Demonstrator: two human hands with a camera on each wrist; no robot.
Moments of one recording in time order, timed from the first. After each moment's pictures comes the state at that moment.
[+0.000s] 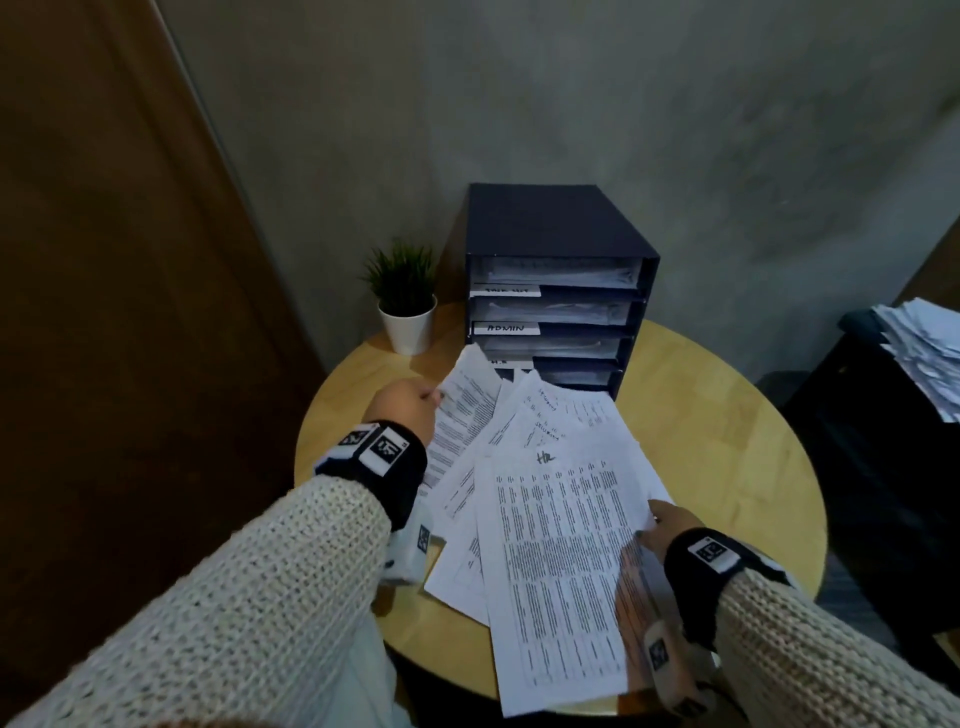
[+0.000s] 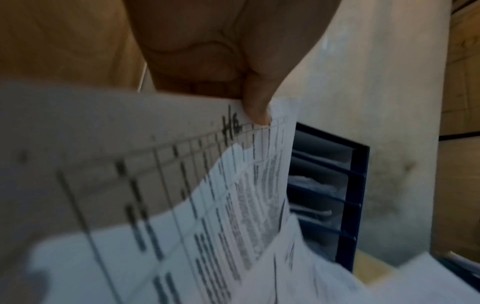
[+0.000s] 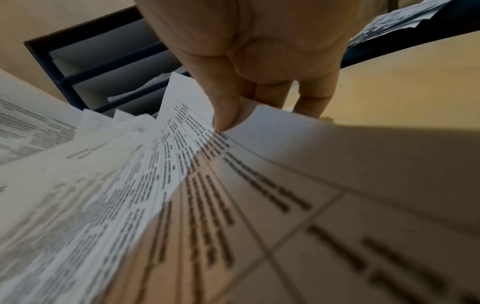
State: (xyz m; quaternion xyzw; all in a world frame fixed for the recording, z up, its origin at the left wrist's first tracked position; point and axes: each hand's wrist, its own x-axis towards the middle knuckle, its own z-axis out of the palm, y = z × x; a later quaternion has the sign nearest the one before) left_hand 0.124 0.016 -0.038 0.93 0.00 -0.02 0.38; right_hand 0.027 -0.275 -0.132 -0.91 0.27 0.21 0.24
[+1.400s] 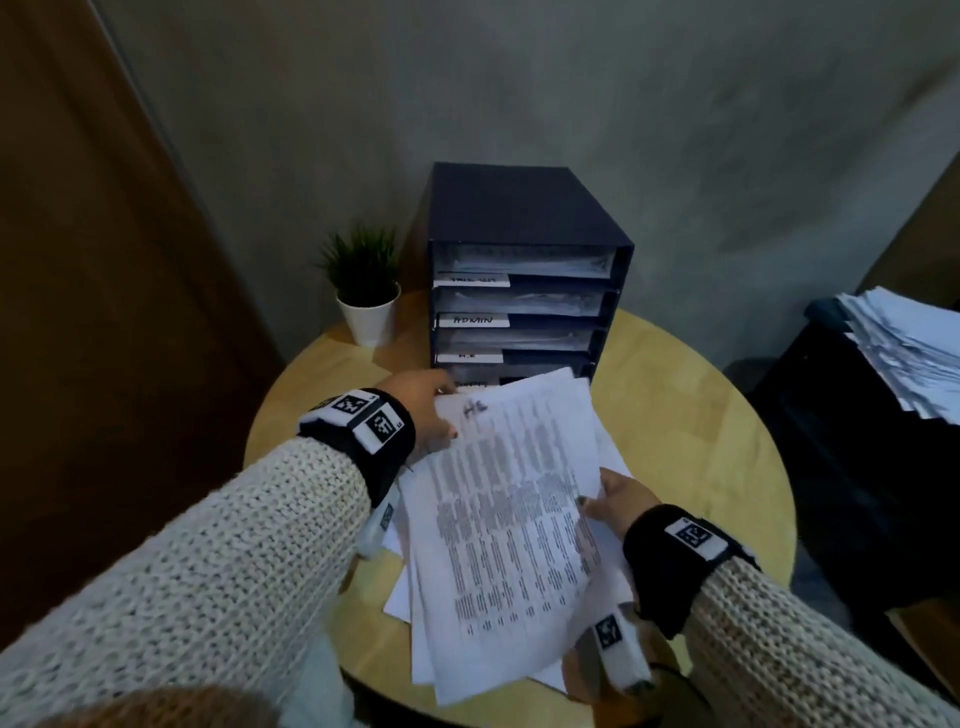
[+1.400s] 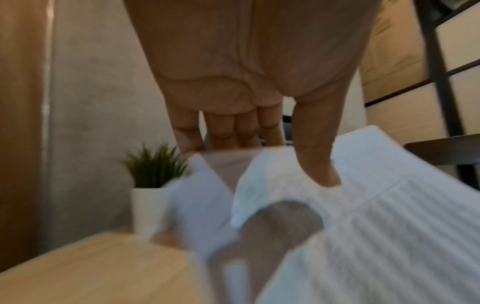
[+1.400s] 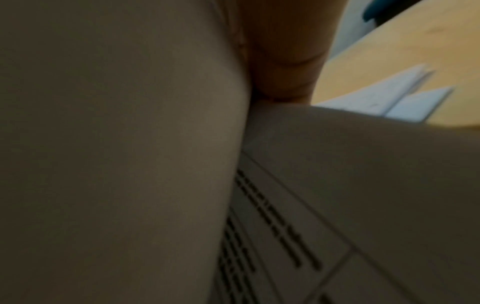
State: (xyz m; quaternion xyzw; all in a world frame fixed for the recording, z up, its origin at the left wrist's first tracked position) left_hand 0.148 -0.021 -0.025 0.96 -0.17 -0.12 0.16; right_hand 0.042 -0.253 -0.102 -0.86 0.24 0.16 0.41
